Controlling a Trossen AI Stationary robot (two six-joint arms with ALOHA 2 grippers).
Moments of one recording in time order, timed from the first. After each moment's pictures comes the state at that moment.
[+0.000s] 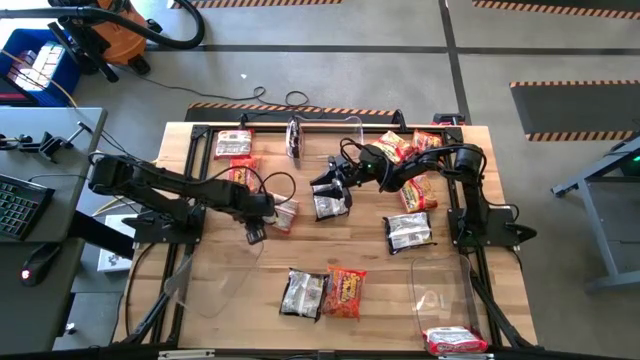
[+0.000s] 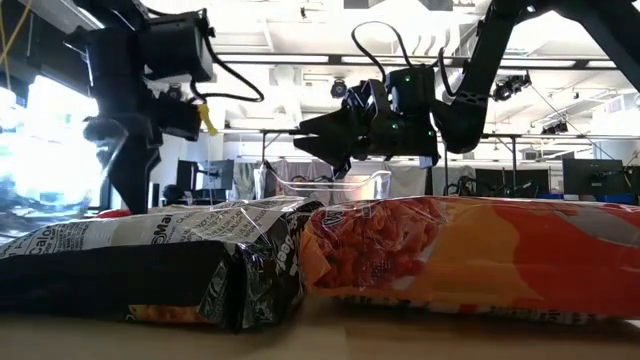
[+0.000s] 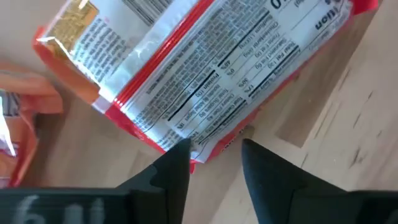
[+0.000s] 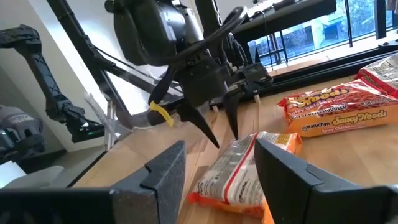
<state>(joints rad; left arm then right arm) -0.01 1.36 0.68 -0.68 -0.11 -0.40 -0.38 2.03 0.85 1.16 -0.71 0.33</state>
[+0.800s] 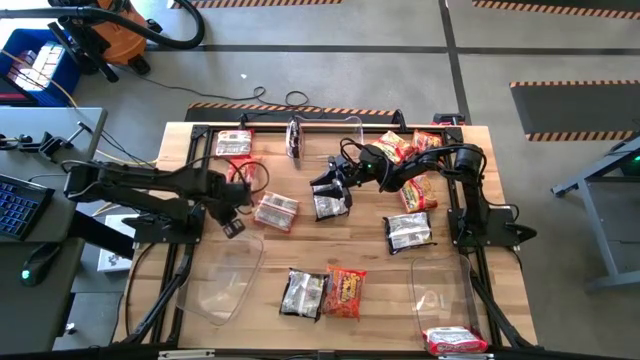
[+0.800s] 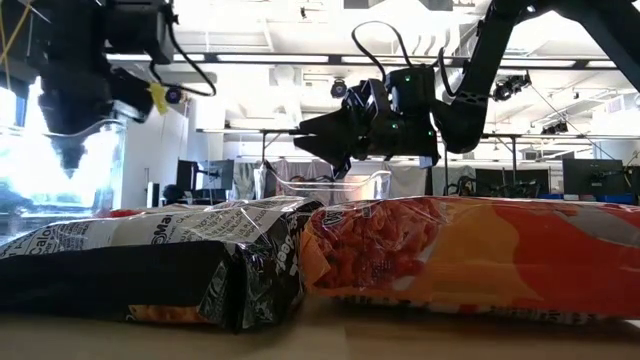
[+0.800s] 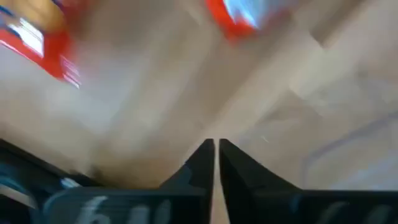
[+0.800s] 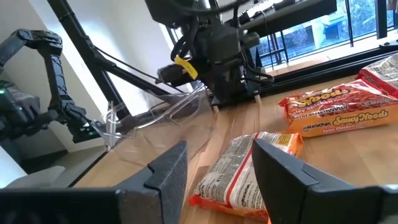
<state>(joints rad) 0.06 1.09 0.68 -1.10 0.06 -0.58 -0.38 2.03 0.85 1.17 -0.71 0.33</state>
